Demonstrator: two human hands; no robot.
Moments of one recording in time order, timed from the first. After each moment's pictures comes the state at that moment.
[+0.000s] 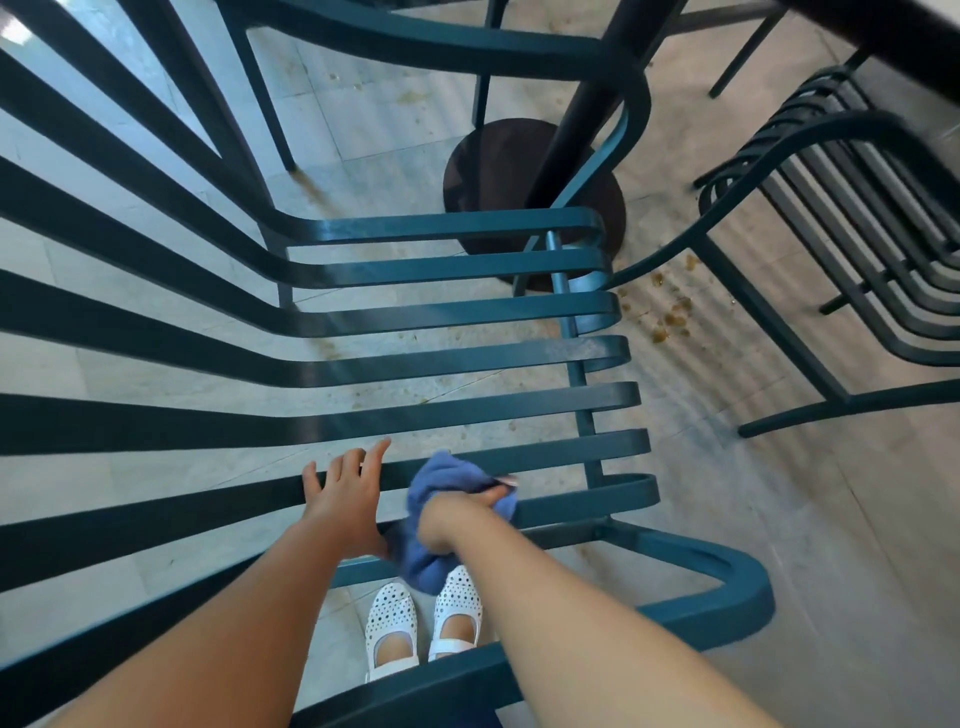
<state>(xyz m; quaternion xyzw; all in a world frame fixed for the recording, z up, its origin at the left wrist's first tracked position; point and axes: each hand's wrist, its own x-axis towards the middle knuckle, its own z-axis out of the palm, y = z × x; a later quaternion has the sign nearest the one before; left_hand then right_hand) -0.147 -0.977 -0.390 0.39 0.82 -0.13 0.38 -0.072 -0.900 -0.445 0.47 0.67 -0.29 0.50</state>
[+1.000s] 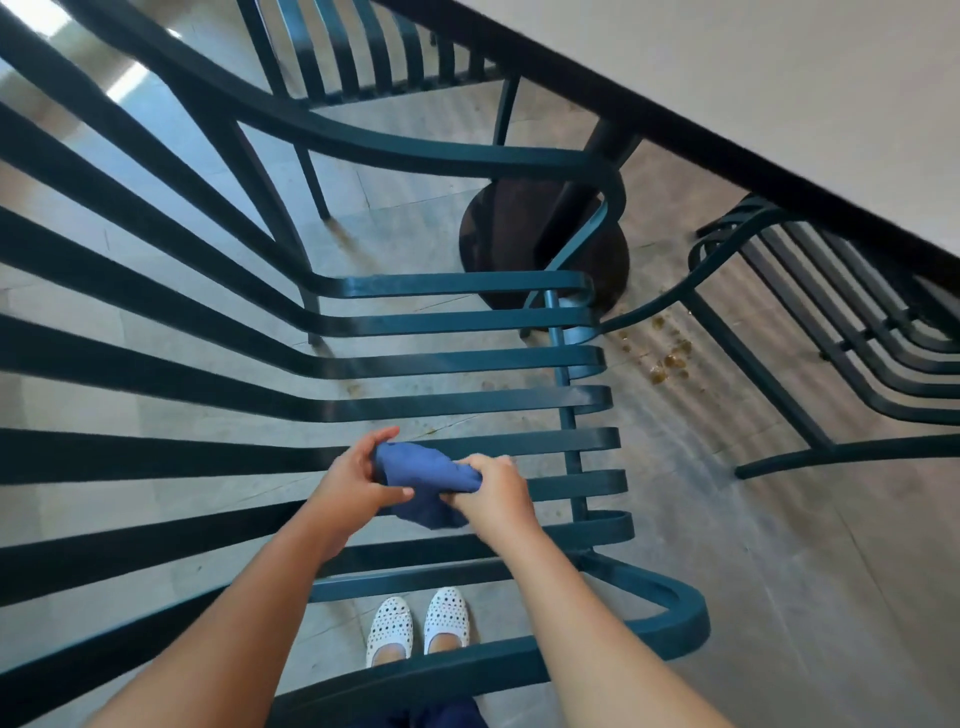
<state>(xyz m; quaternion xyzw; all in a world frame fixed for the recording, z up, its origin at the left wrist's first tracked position) -0.171 -0.953 -0.295 0.01 0.69 0.48 0.54 -0.058 -0.827 -0.290 0.47 0.77 -0.38 0.20</state>
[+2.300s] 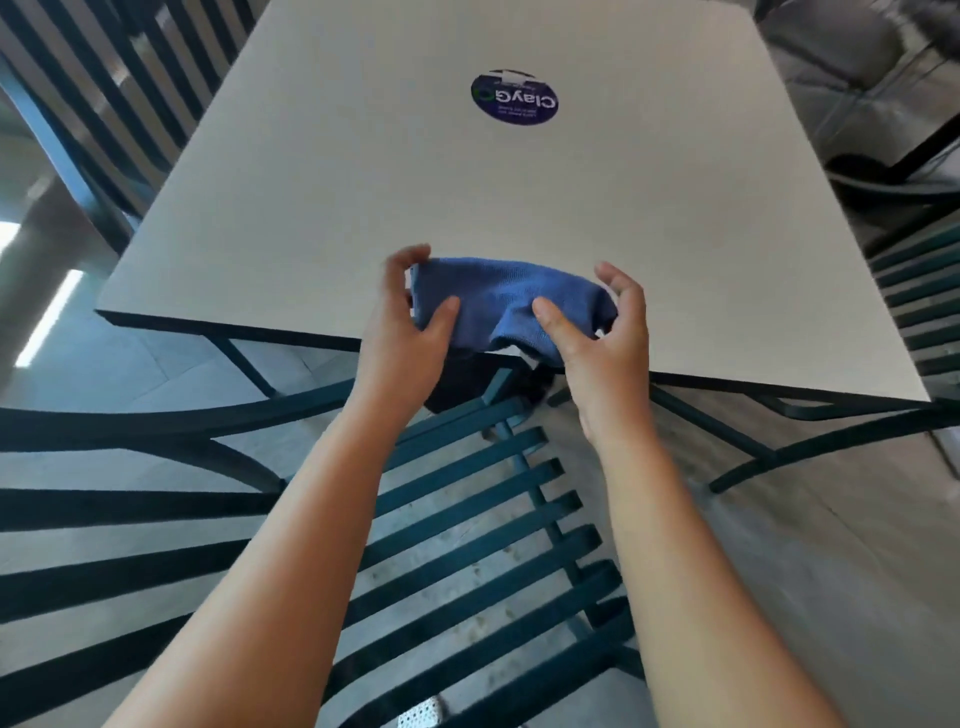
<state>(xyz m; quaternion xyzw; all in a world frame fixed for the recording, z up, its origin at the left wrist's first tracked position) -0.312 -0.699 -0.057 0.33 0.70 0.57 0.30 -0.169 -0.633 -0.038 0.52 0.58 -0.48 -0.40</state>
